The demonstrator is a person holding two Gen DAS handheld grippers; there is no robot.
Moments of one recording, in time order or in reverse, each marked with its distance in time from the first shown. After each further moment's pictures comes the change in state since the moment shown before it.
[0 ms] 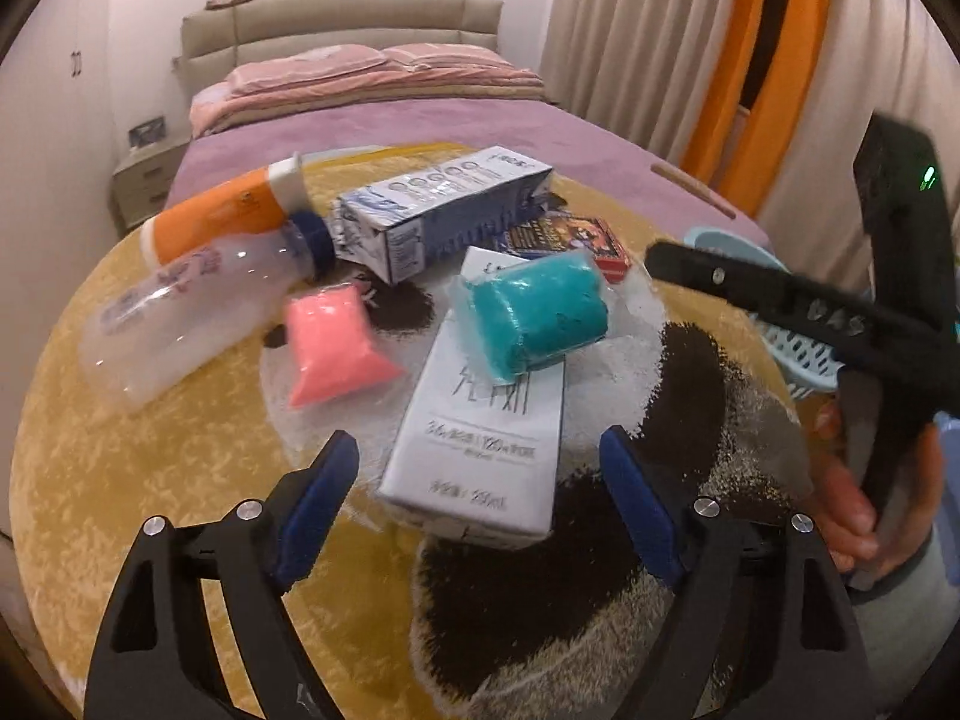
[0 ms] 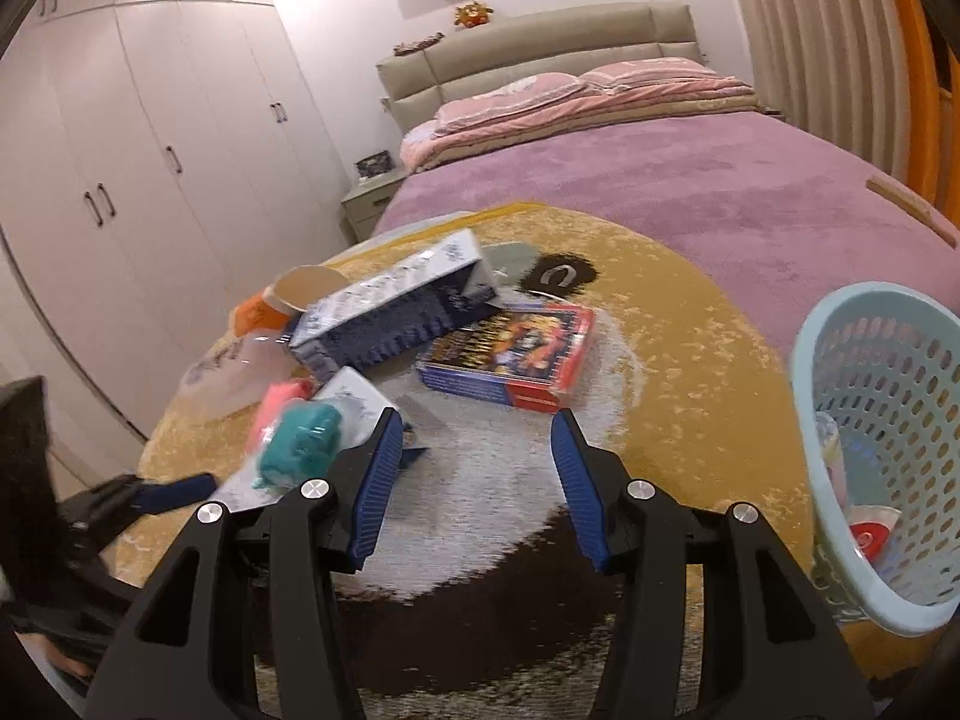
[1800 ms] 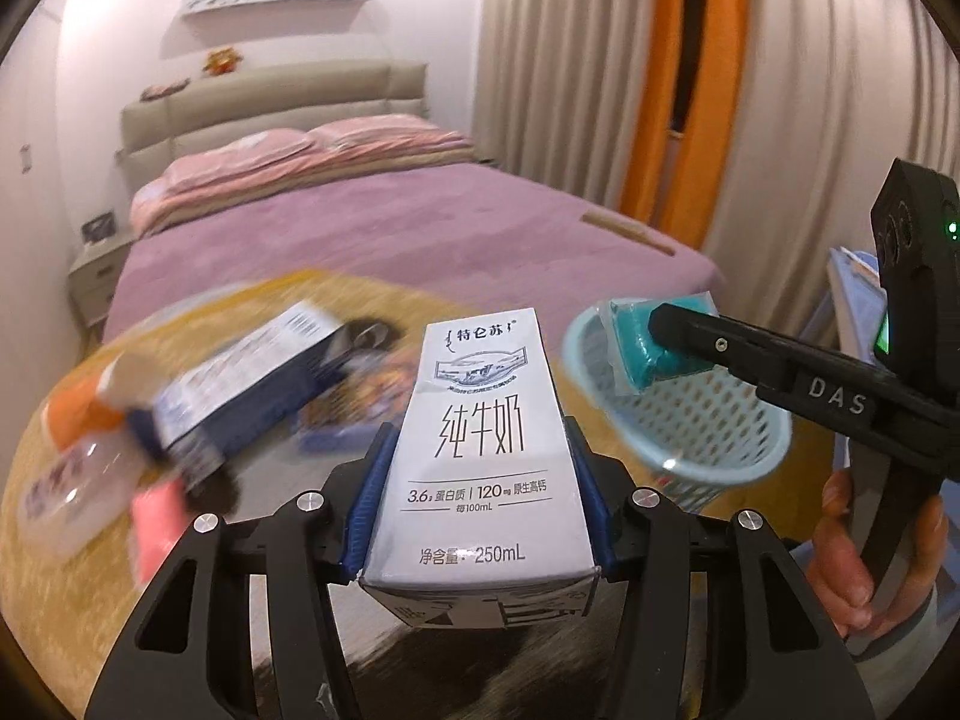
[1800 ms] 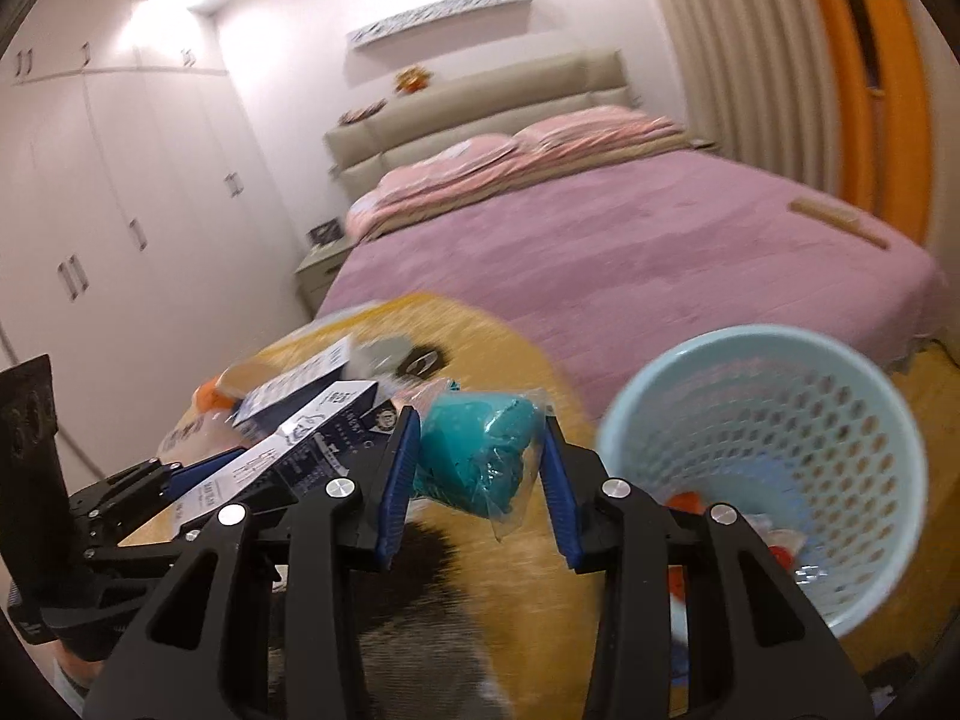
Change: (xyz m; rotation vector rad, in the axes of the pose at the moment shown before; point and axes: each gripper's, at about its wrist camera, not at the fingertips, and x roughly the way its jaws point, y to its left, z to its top) left arm 0.010 -0.127 0.064 0.142 -0.162 -0.087; right arm -0.103 -0.091 0.012 0.091 -0.180 -0.169
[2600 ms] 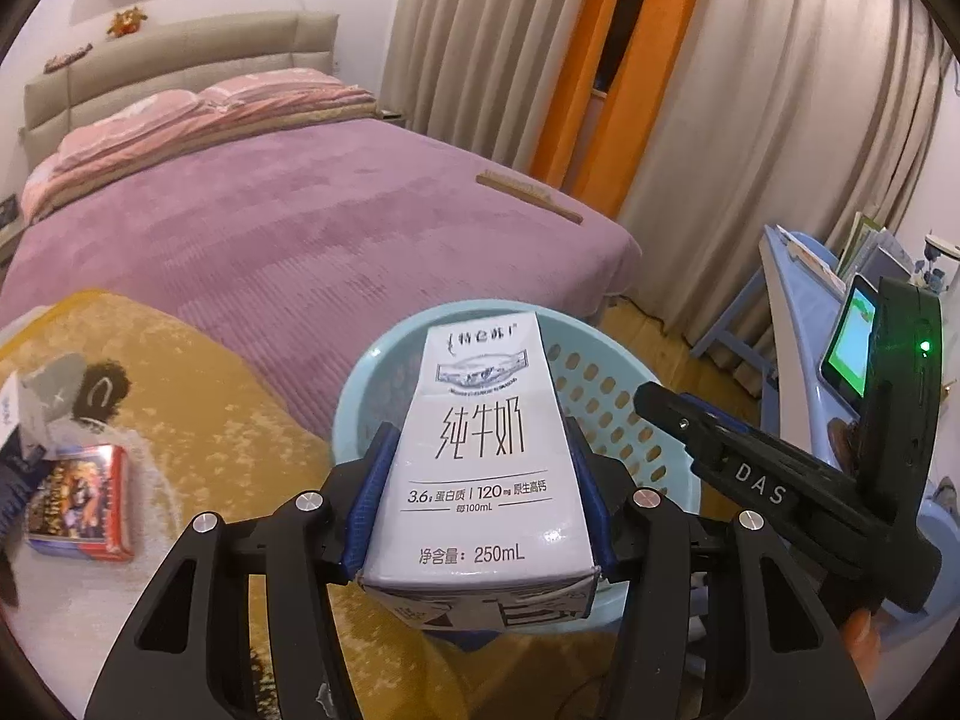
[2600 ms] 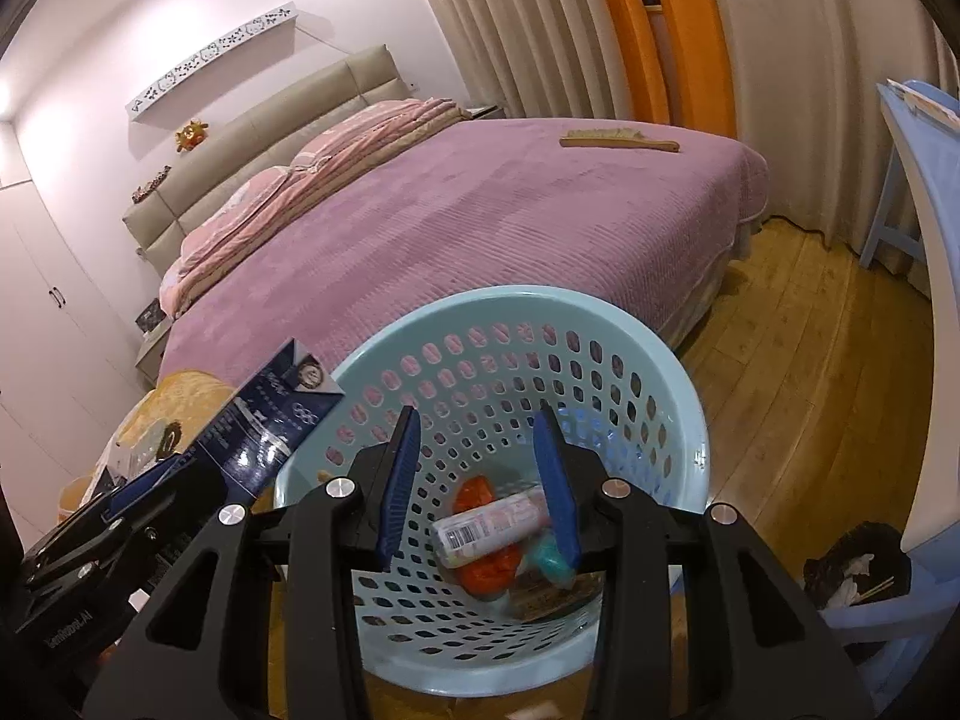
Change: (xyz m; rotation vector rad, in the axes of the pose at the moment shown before) left arm 0.114 -0.102 0.041 -0.015 0.123 -0.214; right arm -0.005 -0.144 -0.012 0.308 0.039 -0.348
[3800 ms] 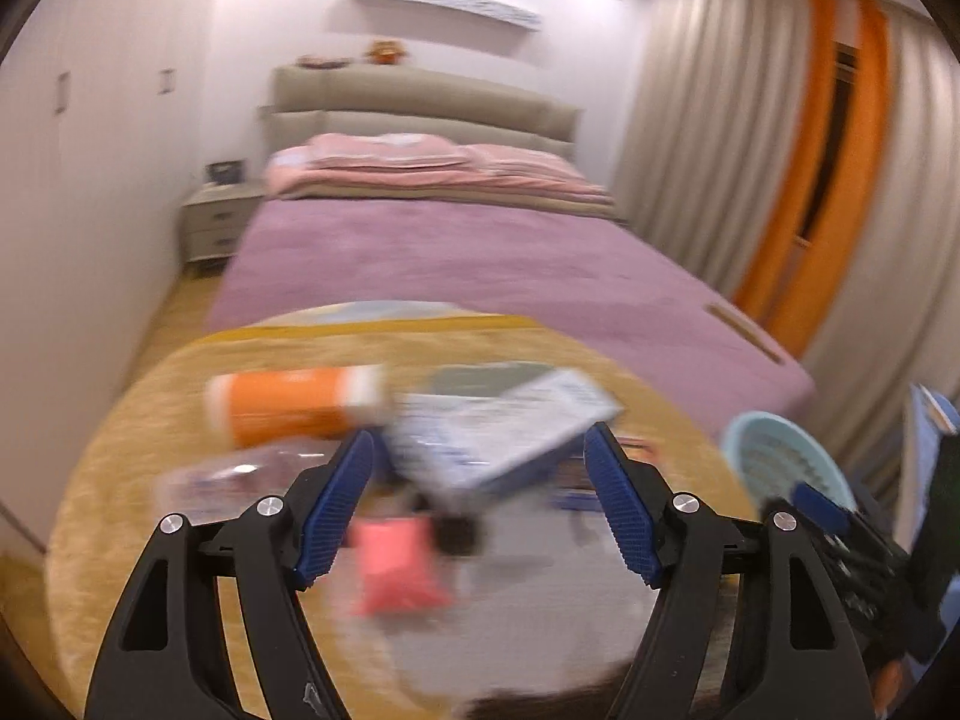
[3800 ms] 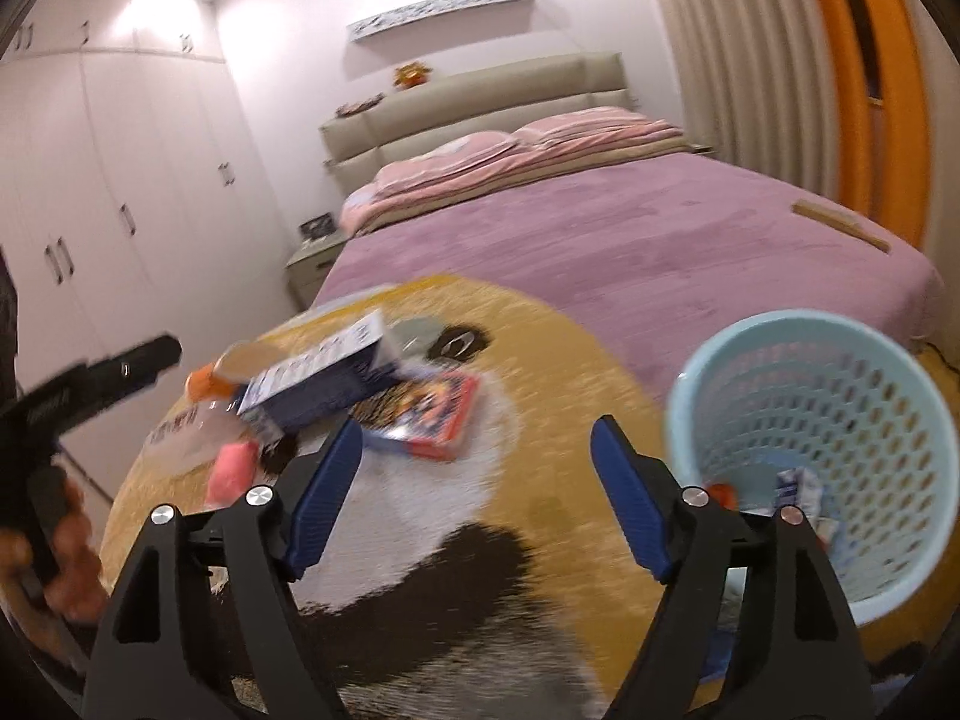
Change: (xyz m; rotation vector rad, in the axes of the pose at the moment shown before) left arm -0.208 0.214 -0.057 -0.301 -0.238 0.440; right arm -0.017 0.210 -0.089 -0.381 -0.005 0.350
